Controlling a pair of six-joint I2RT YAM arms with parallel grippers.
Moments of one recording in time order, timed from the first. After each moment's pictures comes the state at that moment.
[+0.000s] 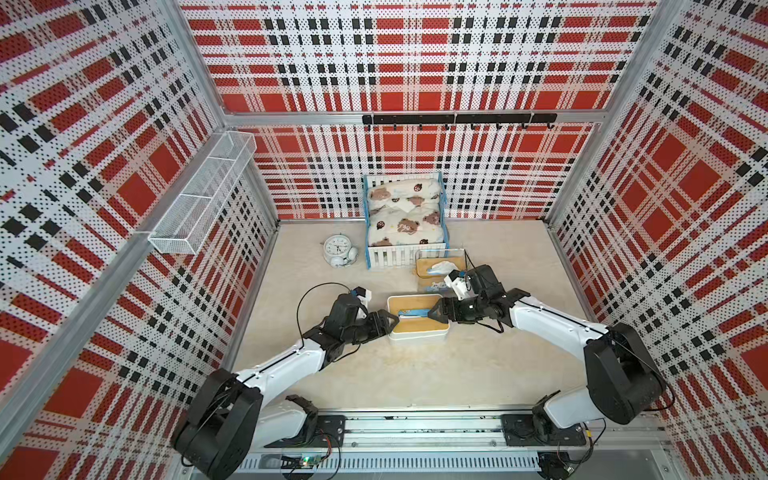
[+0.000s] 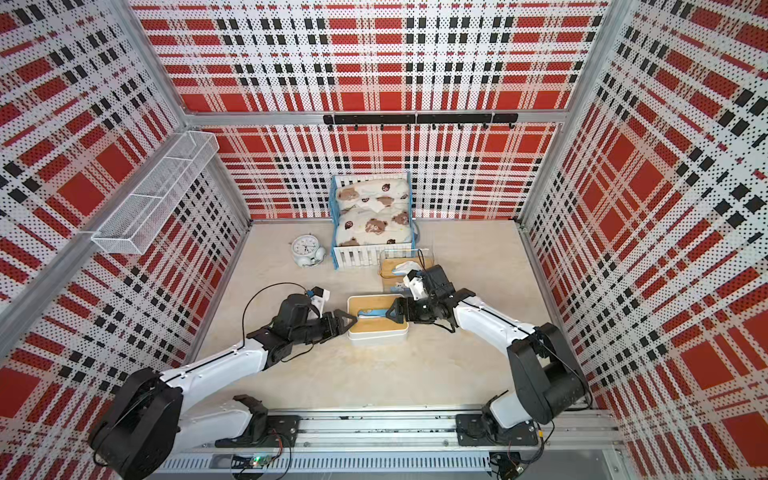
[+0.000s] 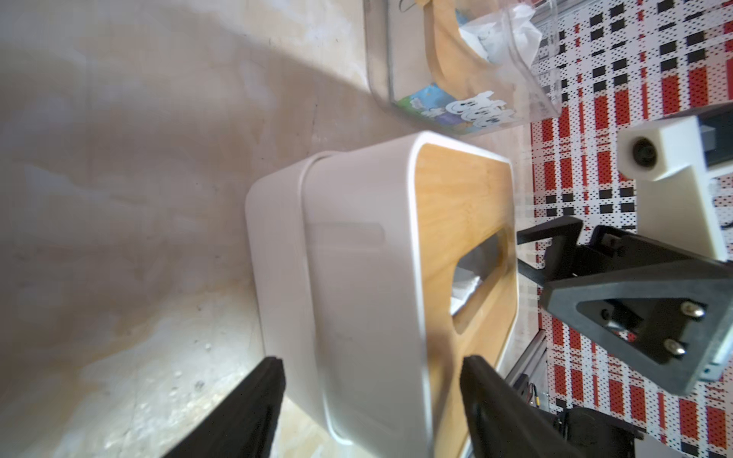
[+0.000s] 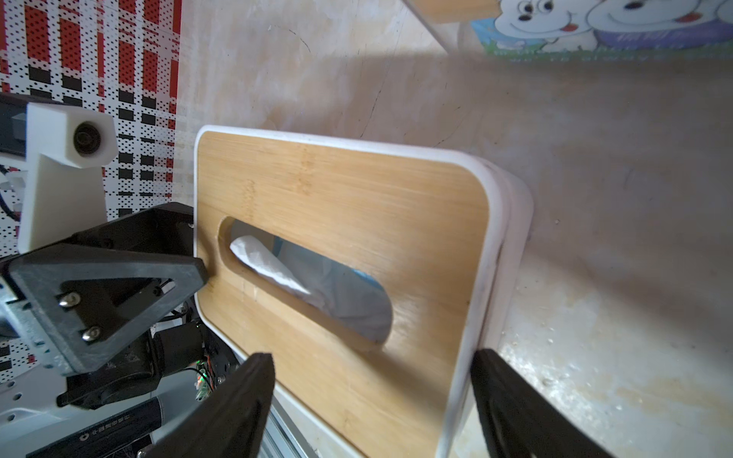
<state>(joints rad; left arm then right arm) -0.48 1.20 0.47 0.04 0.38 -0.81 0.51 1.48 0.89 -0.33 -0.52 0.46</state>
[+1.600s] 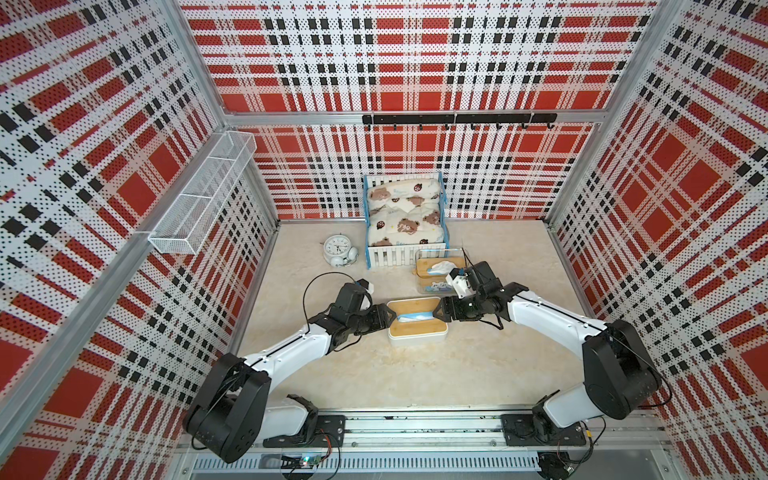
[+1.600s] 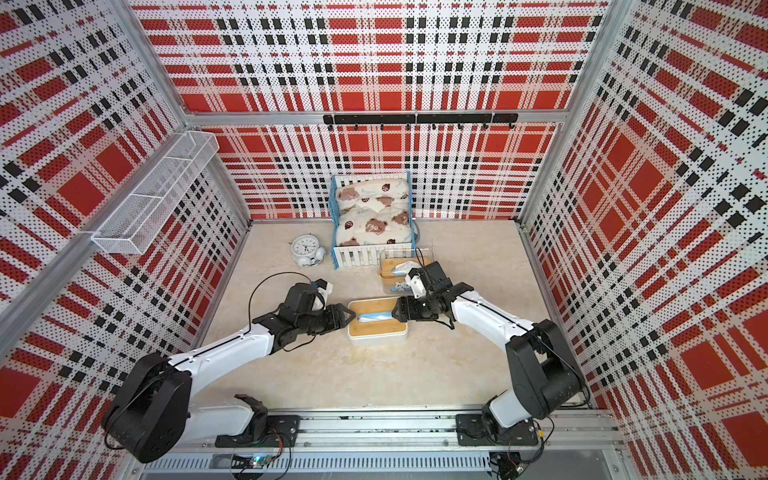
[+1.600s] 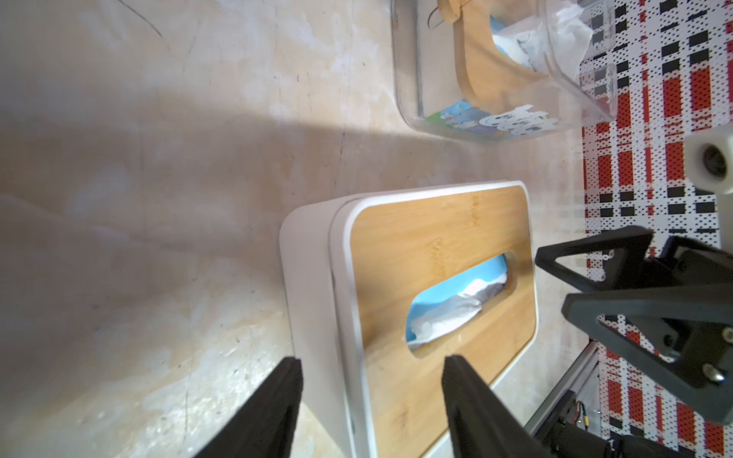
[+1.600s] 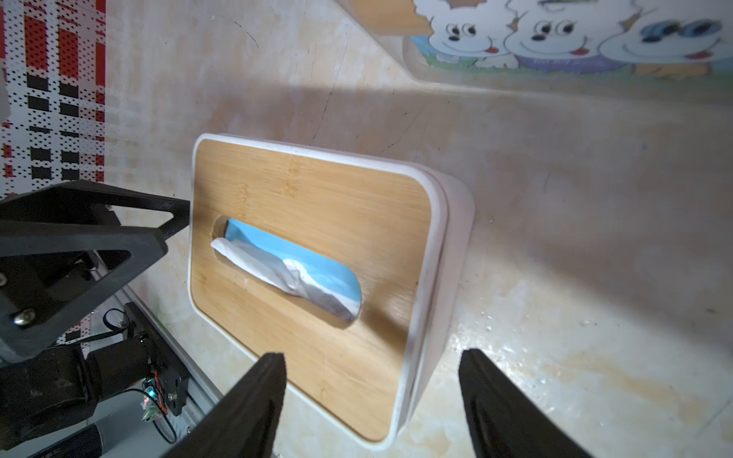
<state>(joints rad) -0.48 1.29 0.61 -0.11 0.33 -0.70 0.51 1.51 0.95 -0.46 -0.39 0.39</state>
